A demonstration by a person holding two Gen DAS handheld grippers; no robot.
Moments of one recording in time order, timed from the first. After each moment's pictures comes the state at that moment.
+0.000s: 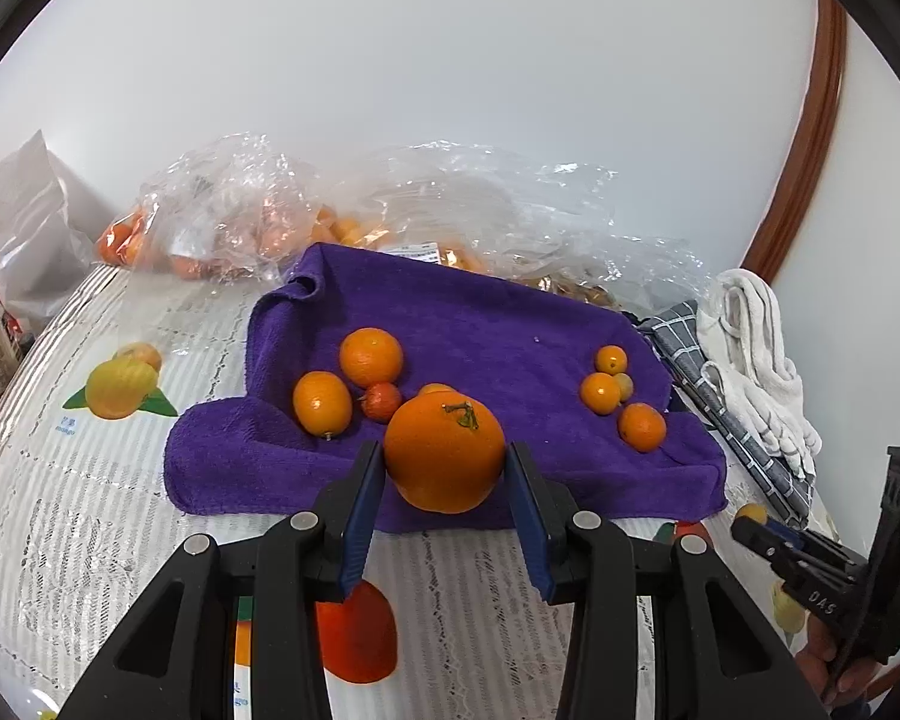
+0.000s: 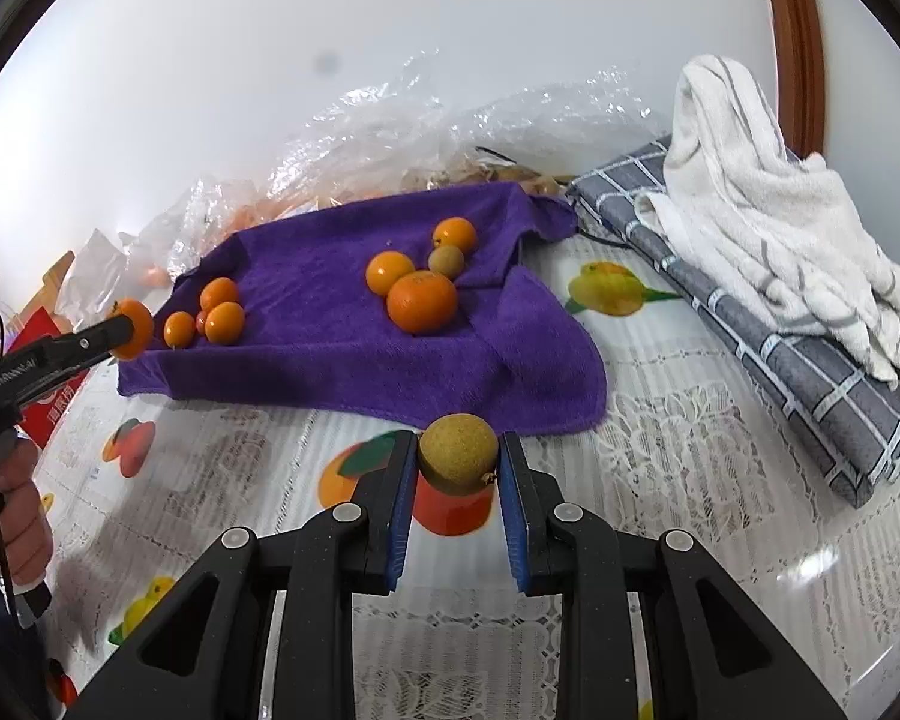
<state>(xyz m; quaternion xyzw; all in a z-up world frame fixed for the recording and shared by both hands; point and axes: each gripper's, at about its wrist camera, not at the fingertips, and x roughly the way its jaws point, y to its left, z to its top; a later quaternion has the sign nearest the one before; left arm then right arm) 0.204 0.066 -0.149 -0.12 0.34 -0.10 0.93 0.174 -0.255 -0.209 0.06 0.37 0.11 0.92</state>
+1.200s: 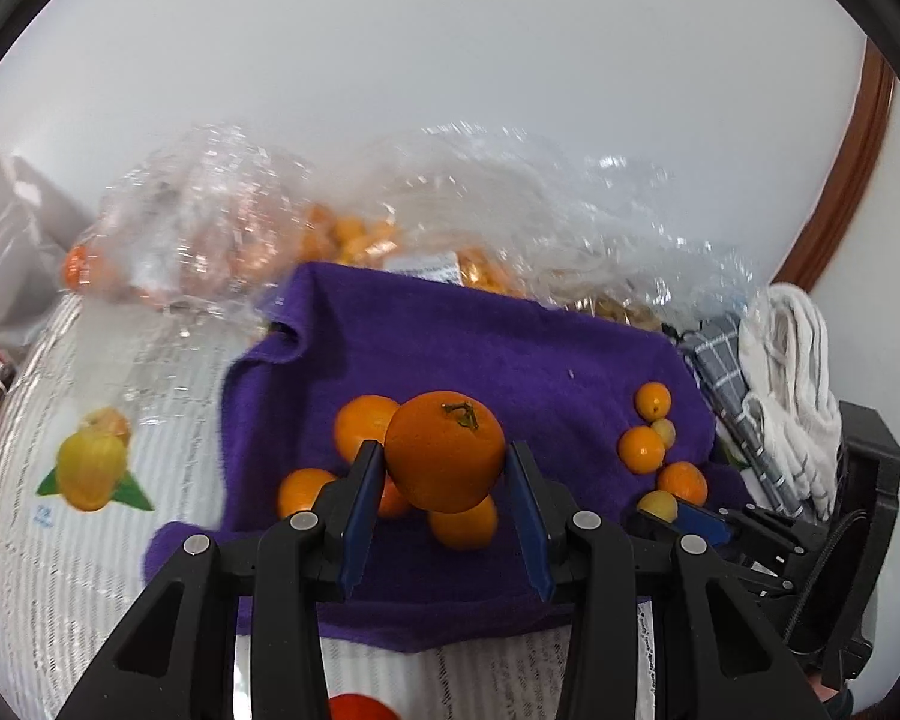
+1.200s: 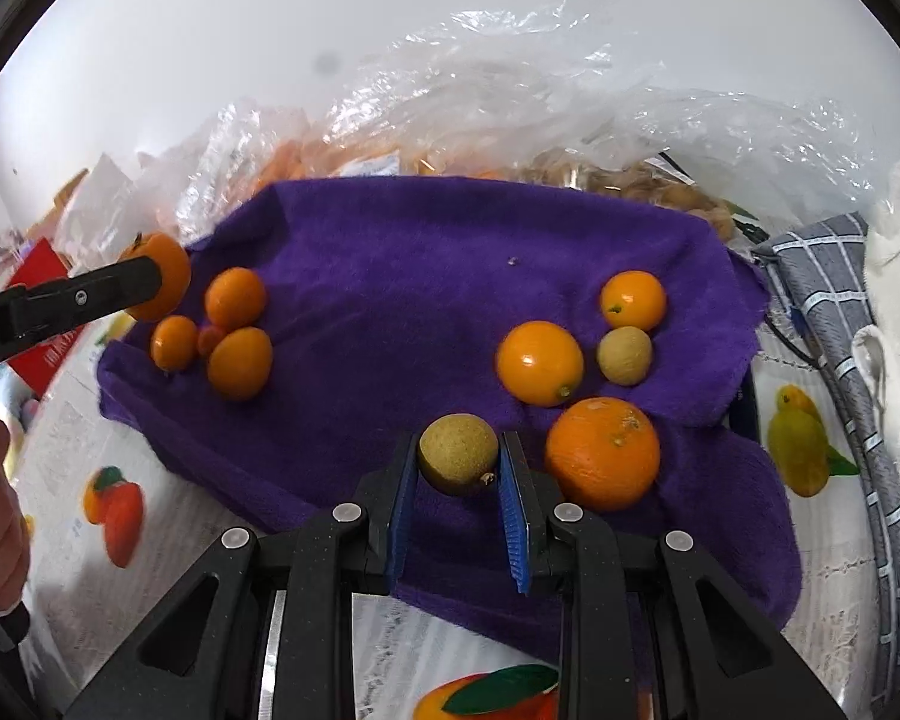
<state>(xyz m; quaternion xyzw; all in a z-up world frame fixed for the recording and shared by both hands) 0.284 0.057 -0.144 -0.11 0.39 -0.09 0.91 0.291 -0.170 -0.221 -0.03 0.44 0.17 0.88</state>
